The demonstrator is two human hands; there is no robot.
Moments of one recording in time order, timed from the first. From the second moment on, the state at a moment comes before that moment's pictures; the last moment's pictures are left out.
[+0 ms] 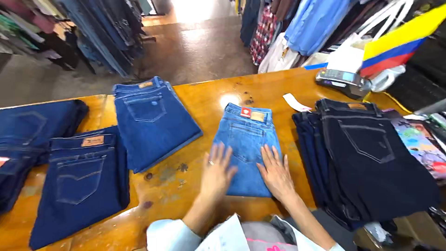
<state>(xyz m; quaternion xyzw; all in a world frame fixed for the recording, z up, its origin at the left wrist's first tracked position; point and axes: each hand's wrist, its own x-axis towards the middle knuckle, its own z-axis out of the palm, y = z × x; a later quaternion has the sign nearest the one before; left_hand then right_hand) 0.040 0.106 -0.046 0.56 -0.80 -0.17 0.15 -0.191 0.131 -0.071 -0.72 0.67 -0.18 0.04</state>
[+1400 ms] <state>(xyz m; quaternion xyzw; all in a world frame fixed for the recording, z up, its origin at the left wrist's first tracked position) 0.069 0.026 -0.001 0.57 -0.47 -0.60 0.29 -0.244 0.060 -0.006 -0.42 0.62 -0.39 0.54</state>
